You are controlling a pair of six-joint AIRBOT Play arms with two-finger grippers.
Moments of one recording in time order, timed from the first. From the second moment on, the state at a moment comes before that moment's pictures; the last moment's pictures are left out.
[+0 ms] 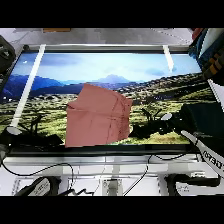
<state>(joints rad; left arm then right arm) 0.42 -1.11 0.51 1.05 -1.15 -0.99 0.14 -1.47 0.69 -0.56 1.05 1.08</state>
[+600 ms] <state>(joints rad) 0.23 -1.29 0.52 0.90 -1.12 -0.89 0.14 -1.43 0.70 -0.56 1.08 1.05</state>
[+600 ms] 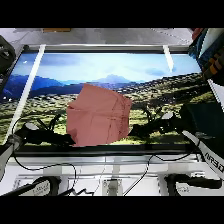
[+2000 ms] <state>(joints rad) 0.16 -0.63 0.84 0.66 -0.89 -0.90 0.14 -0.83 0.97 -0.70 0.90 1.44</state>
